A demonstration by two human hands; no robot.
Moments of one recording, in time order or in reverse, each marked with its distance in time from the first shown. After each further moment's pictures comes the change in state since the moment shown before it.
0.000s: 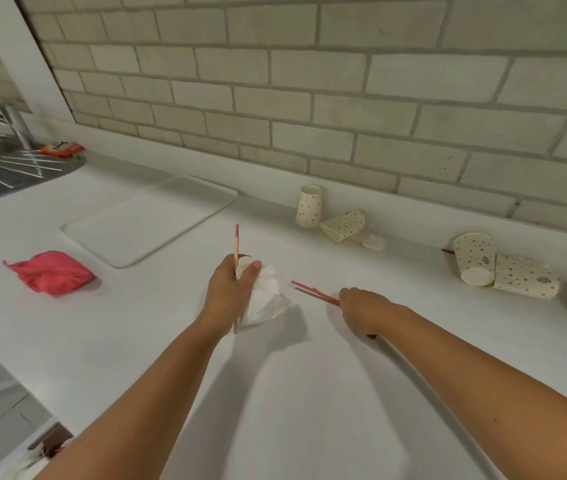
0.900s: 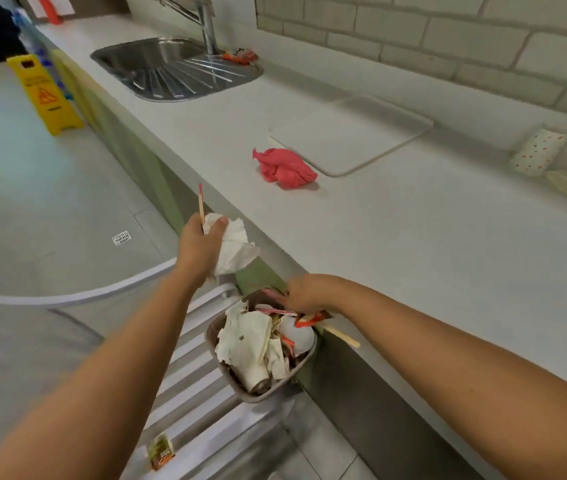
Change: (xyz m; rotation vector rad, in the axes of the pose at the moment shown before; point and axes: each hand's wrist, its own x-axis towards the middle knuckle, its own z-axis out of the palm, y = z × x) left_hand -0.068 -0.111 -0.360 0.105 0.465 -0.214; right_hand -0.061 -0.408 0.069 -0.061 -0.389 -0.524
